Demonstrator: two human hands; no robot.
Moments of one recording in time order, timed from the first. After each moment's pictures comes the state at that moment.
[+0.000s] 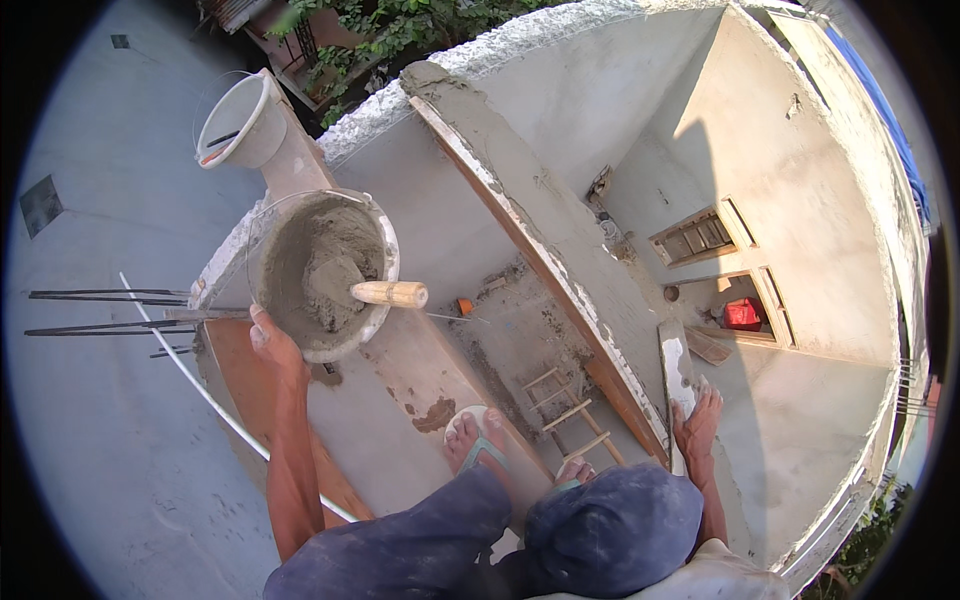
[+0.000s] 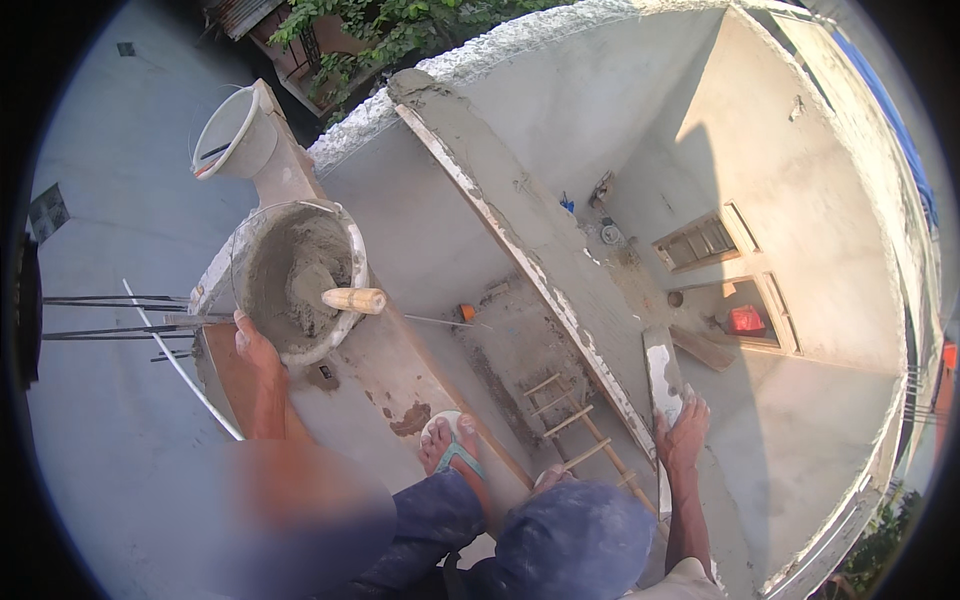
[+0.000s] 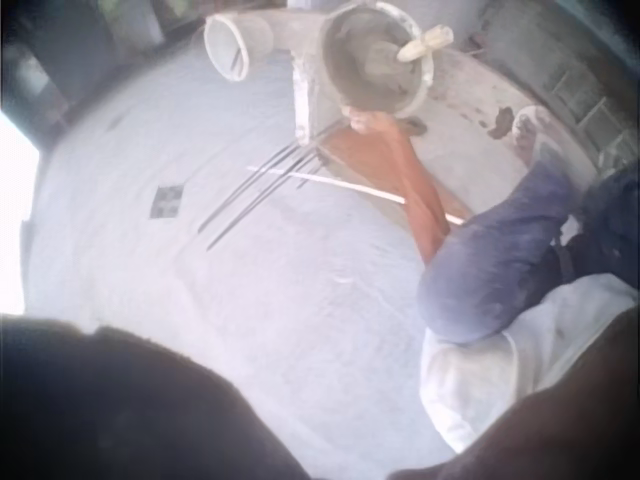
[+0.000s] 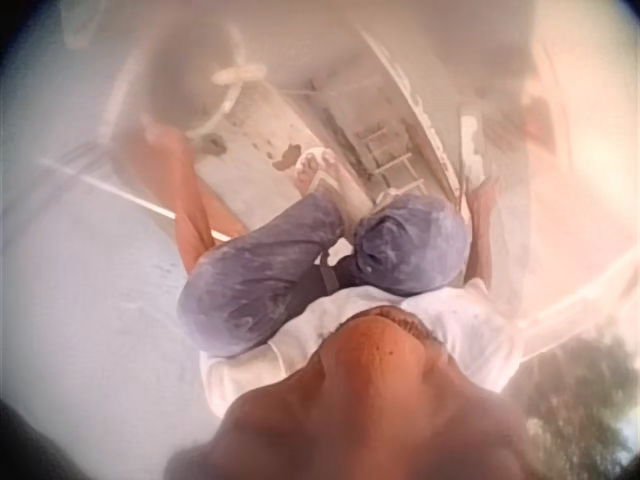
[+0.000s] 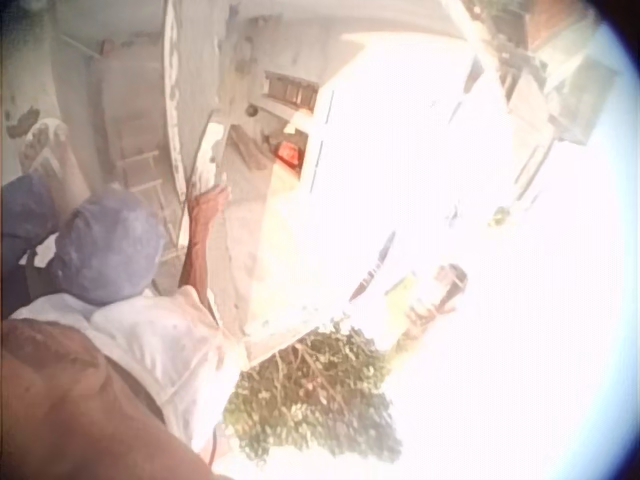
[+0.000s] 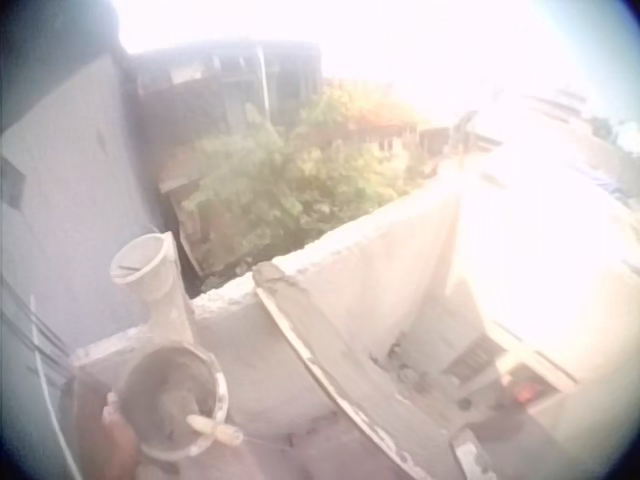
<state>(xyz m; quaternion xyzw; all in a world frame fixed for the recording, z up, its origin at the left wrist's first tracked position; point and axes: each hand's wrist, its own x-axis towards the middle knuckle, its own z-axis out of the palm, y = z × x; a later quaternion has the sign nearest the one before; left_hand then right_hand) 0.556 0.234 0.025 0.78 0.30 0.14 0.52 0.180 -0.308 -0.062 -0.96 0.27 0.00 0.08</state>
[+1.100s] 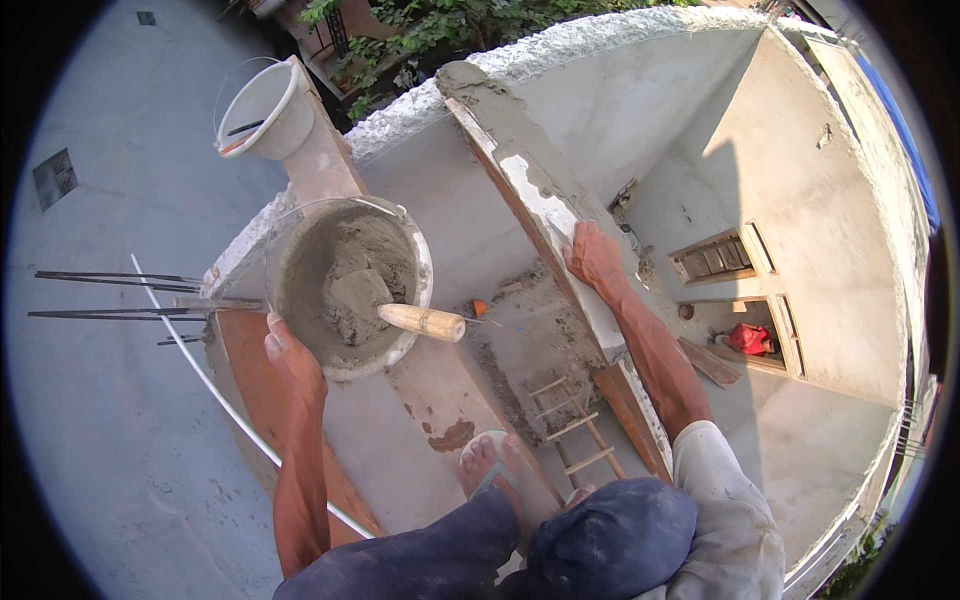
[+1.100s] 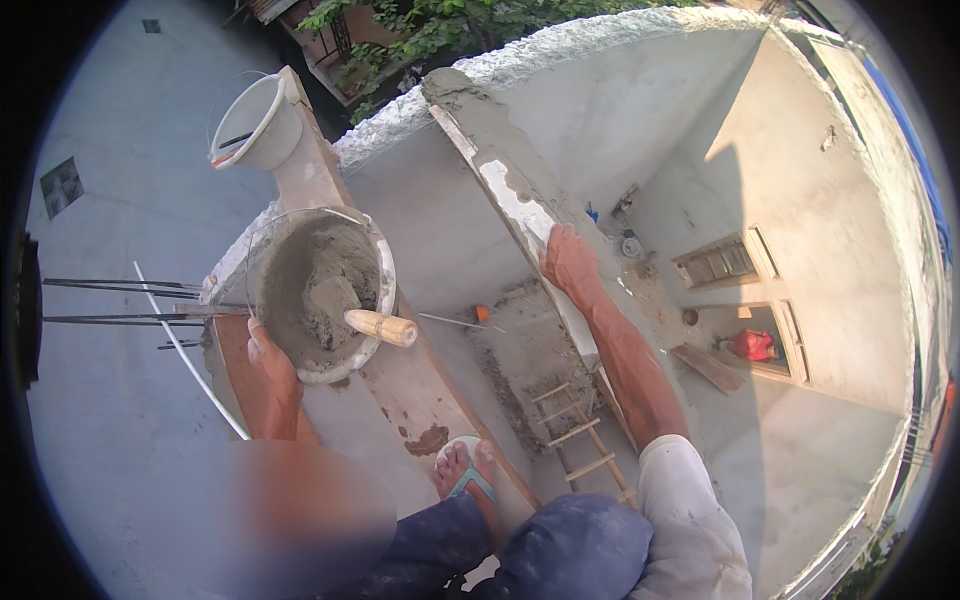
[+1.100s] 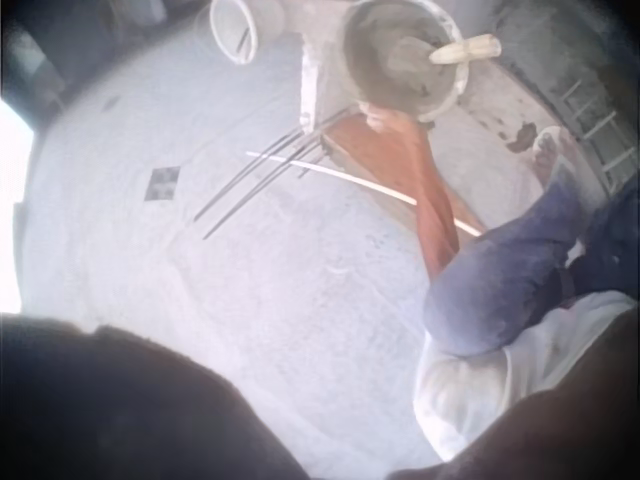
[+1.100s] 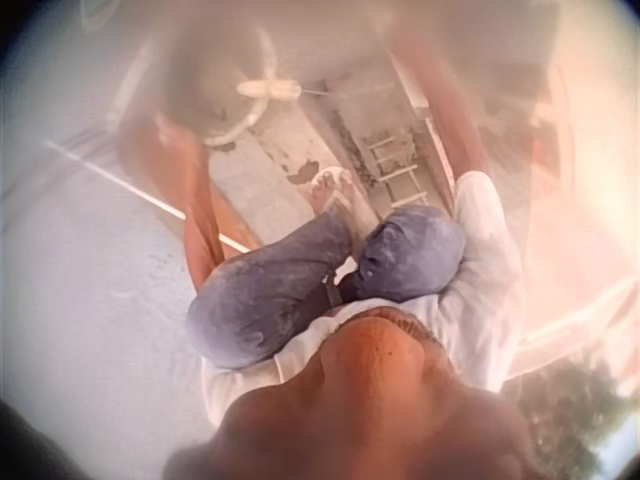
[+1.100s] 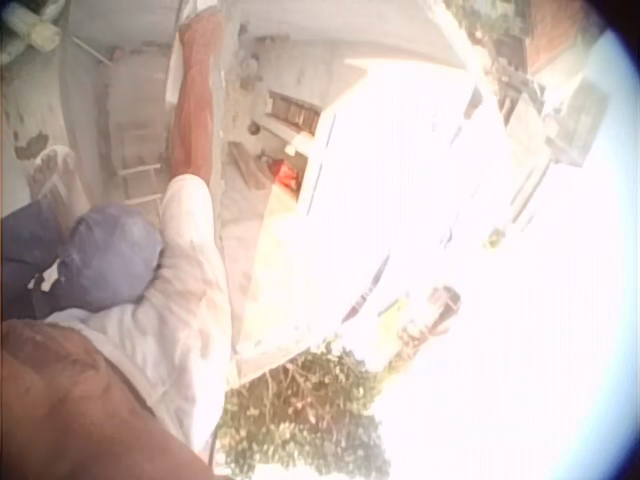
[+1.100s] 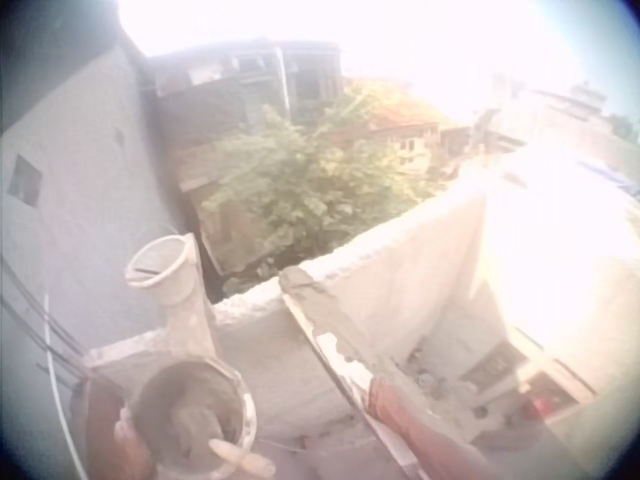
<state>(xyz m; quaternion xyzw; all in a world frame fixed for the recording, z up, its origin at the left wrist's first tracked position) 0.557 0.238 0.020 0.79 0.32 0.11 0.50 0.592 -0.222 -0.144 -0.99 0.04 0.01 0.15</state>
